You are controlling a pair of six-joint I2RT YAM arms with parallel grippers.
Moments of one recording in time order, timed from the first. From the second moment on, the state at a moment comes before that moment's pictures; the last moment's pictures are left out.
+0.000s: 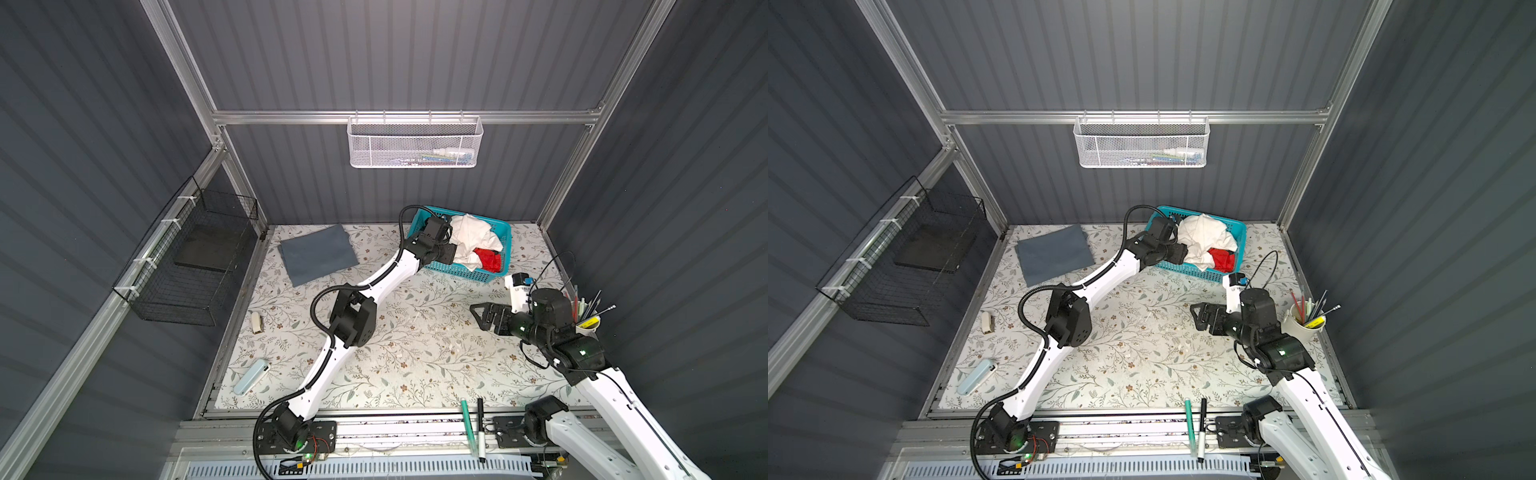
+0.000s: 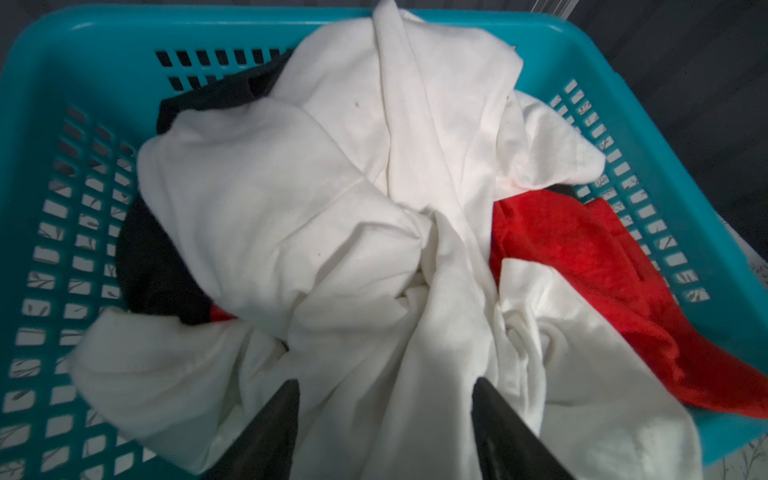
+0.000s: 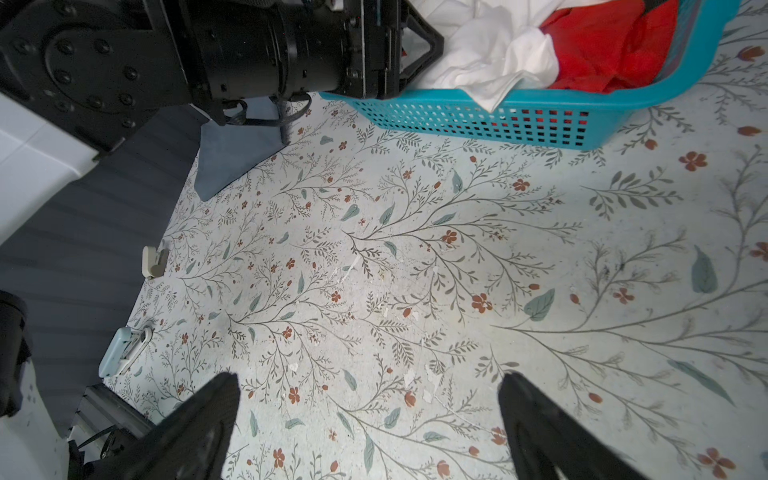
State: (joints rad) left arm -0.74 2.60 2.52 -0.60 0.00 -0.19; right arm 0.32 0.73 0.73 -0.59 -0.22 0.44
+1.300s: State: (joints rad) left arm -0.68 2.31 2.55 -0.20 0.03 -0.42; right arm 0.32 0.67 0.74 -0.60 -0.17 0.45
